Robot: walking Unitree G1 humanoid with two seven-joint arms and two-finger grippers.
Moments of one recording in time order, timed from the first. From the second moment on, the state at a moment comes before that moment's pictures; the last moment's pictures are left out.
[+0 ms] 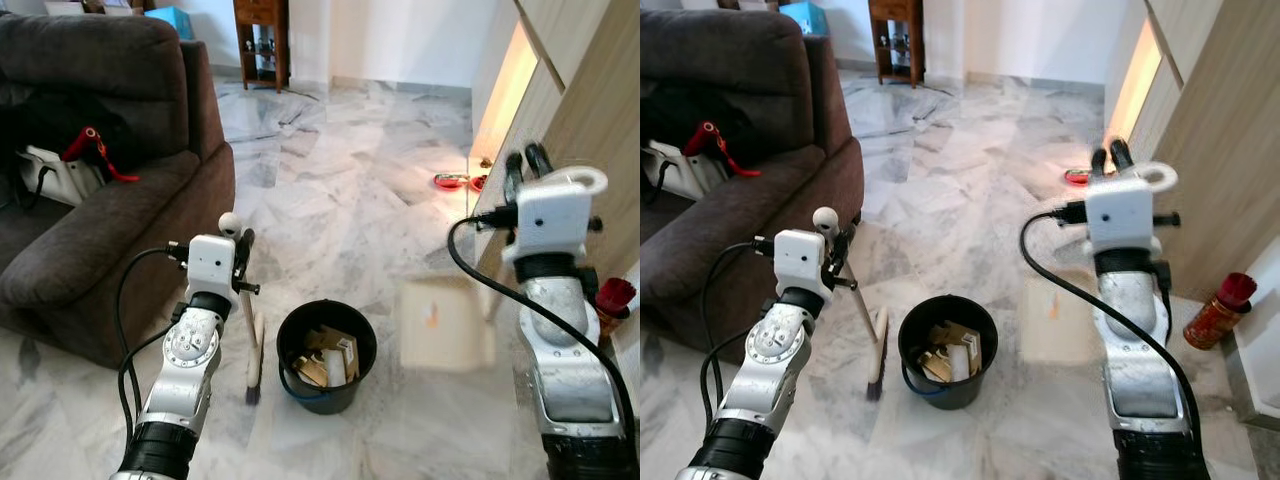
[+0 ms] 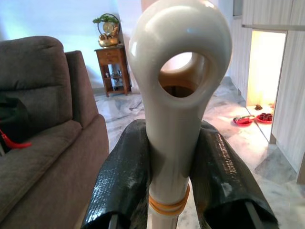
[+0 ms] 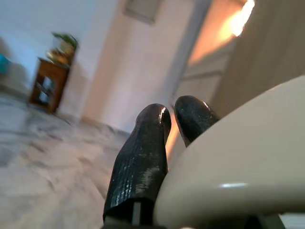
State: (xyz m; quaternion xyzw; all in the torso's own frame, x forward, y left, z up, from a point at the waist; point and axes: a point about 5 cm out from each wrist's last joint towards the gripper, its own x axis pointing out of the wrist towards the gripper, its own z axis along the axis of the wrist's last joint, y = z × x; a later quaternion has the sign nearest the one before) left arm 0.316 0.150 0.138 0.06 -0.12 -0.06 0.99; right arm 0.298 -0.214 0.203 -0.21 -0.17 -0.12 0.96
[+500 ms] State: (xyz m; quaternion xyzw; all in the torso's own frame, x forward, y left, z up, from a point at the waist) left arm 0.303 0.164 0.124 0.05 -0.09 -0.04 0.99; right arm 0.291 -0.241 0.146 -0.16 -0.11 -0.17 0.97
